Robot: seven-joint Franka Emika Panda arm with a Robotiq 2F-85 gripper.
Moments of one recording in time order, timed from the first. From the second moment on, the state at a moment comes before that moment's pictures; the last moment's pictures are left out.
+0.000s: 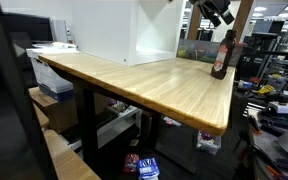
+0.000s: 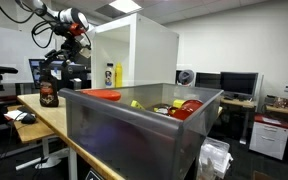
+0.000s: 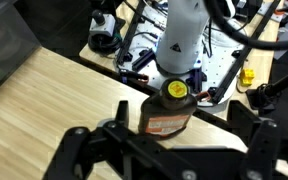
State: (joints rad) arm 0.13 0.11 0.15 -1.74 -0.15 0.96 -0.17
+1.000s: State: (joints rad) arm 0.14 -0.26 0.12 -2.04 -0.11 1.64 -0.17
